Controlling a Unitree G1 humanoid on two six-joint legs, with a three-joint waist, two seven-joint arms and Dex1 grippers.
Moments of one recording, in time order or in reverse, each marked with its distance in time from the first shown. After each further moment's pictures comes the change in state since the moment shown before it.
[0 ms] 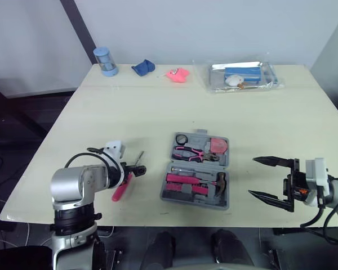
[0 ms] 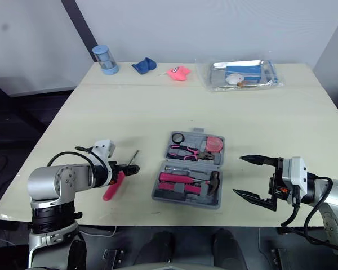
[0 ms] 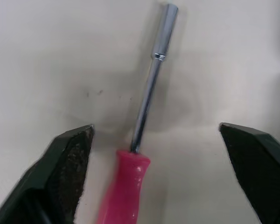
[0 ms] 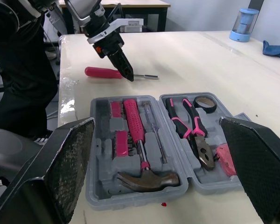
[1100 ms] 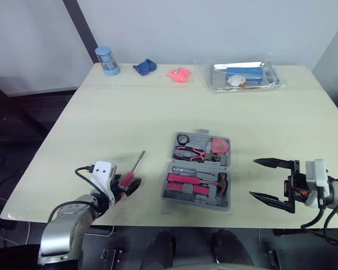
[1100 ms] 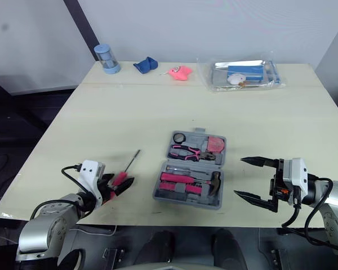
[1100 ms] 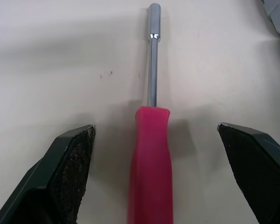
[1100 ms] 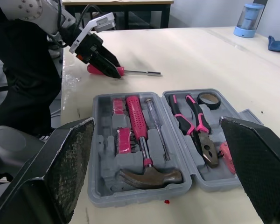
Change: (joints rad) left arm 0.416 0.045 -0.062 0.024 -0.047 -0.789 -0.176; right arm 0.001 0.000 0.000 0.022 -0.004 -0.006 0.015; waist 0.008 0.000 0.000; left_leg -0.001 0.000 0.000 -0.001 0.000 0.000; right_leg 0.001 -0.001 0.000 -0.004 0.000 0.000
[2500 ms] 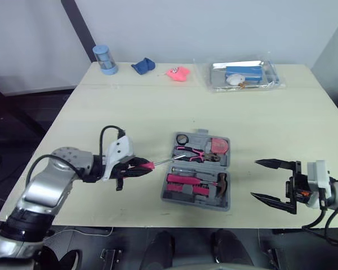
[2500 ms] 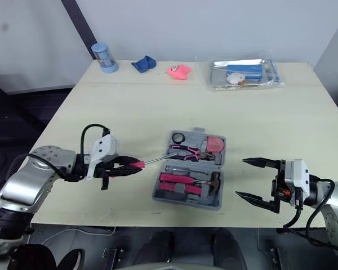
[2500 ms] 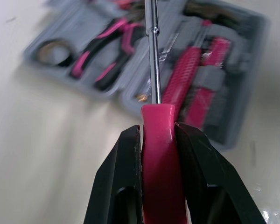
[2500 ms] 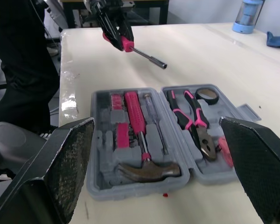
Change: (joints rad) left arm -0.434 0.502 -0.388 0.102 0.020 -0.341 -0.765; right arm 0.020 0.001 -0.017 0.016 -0.006 -0.020 0.016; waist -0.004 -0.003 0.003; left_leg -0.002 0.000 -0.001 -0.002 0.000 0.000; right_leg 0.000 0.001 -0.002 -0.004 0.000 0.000
